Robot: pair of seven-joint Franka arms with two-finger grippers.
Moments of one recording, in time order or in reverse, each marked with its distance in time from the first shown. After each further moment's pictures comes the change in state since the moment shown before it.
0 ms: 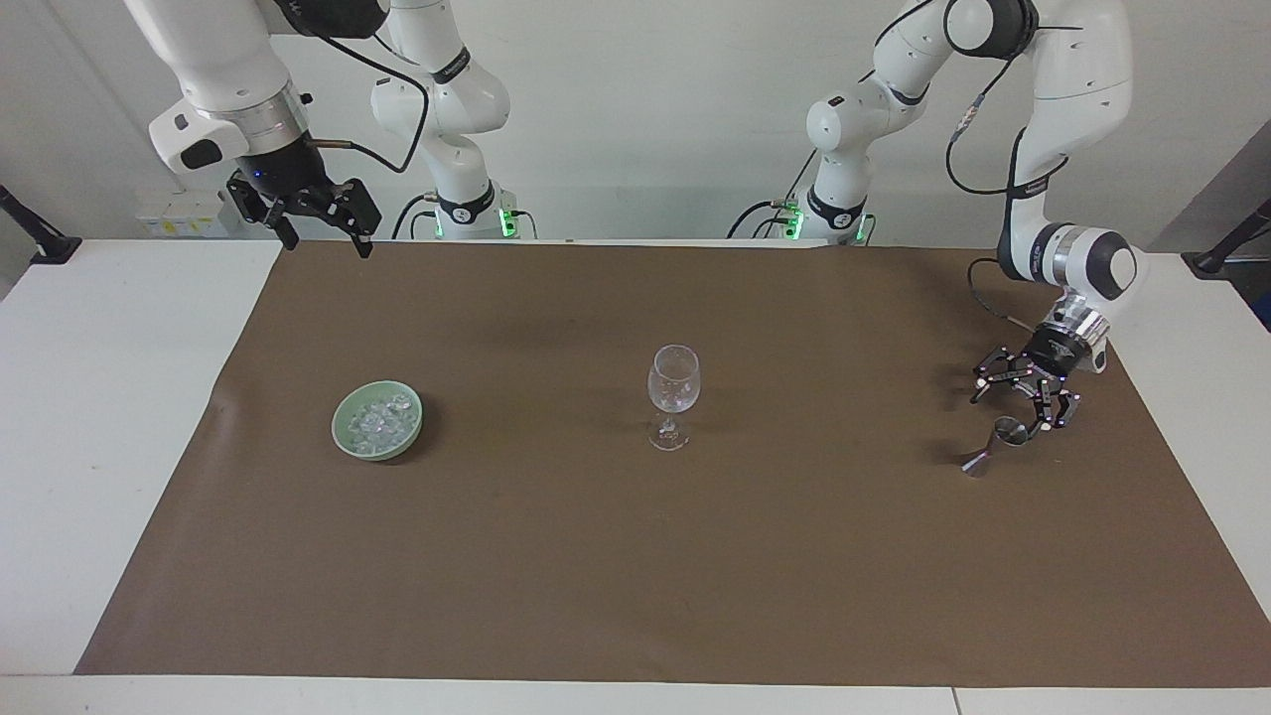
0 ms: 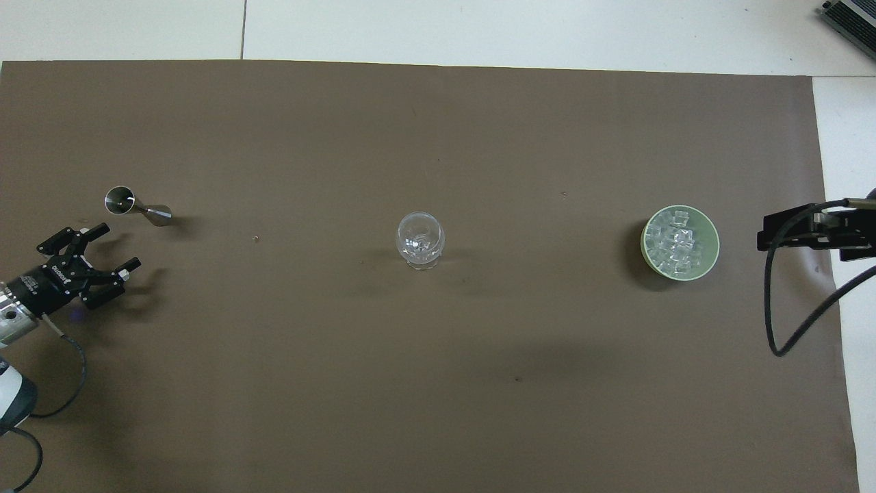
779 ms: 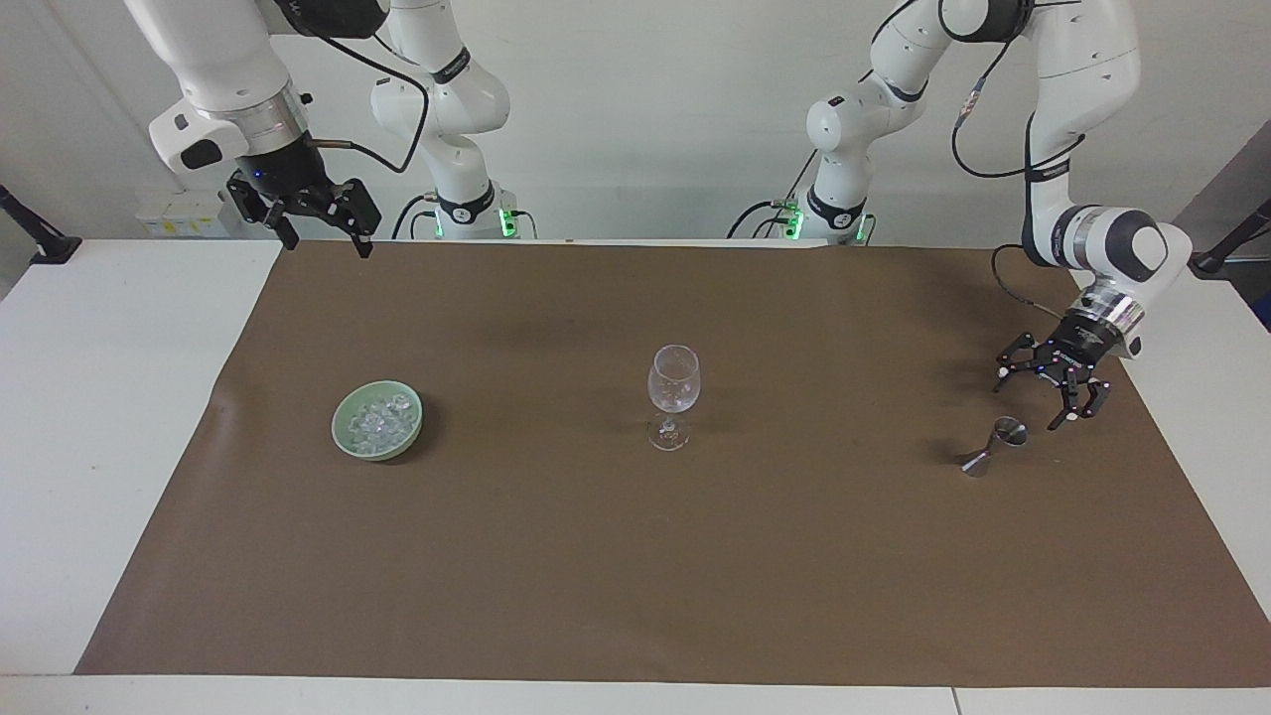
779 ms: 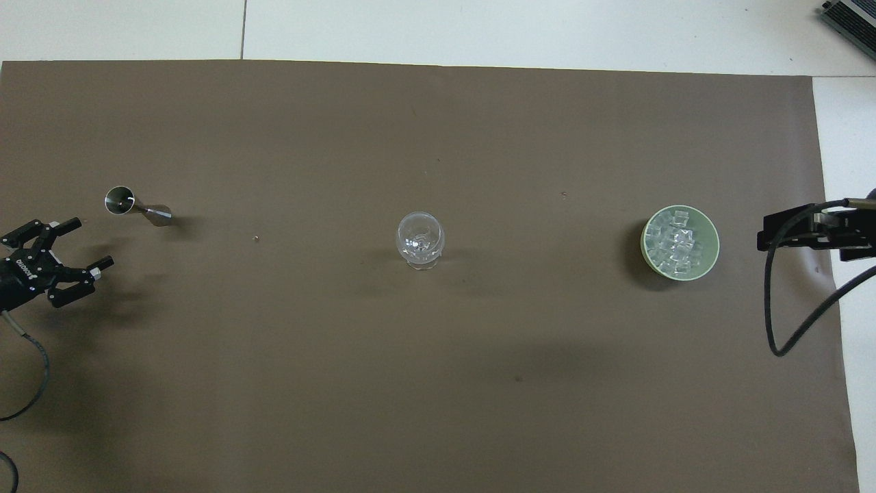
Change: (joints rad) left arm 0.003 -0.079 0.016 0.035 0.147 0.037 -0.101; right arm 0.000 0.000 0.000 0.000 0.000 0.000 0.000
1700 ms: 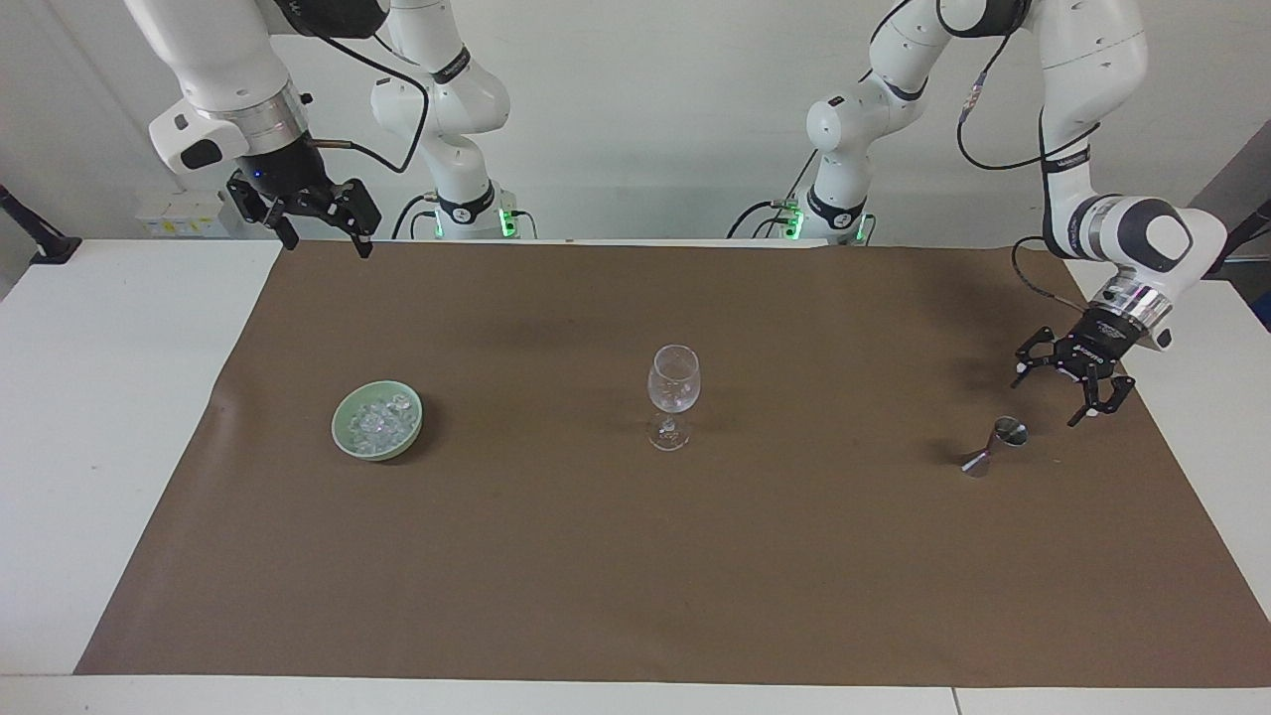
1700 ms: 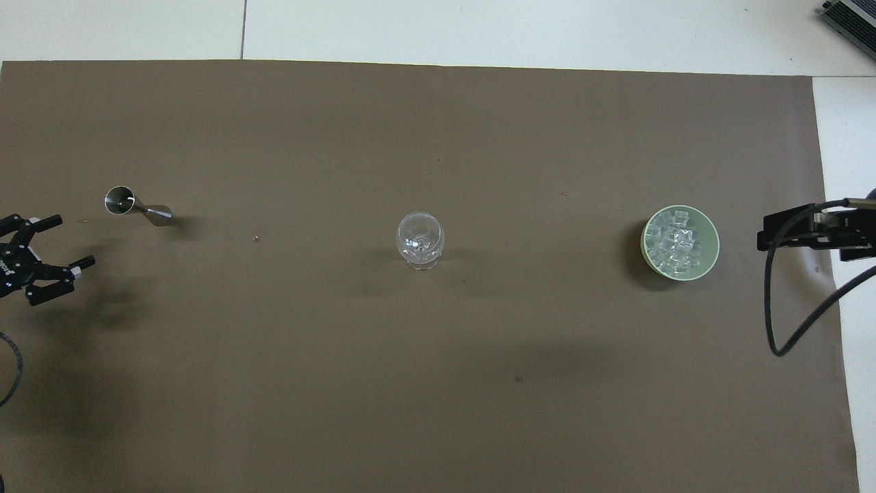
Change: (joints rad) left arm 0.000 -0.025 0.006 0.054 0.155 0.038 -0.067; right arm 0.000 0.000 0.000 0.000 0.000 0.000 0.000
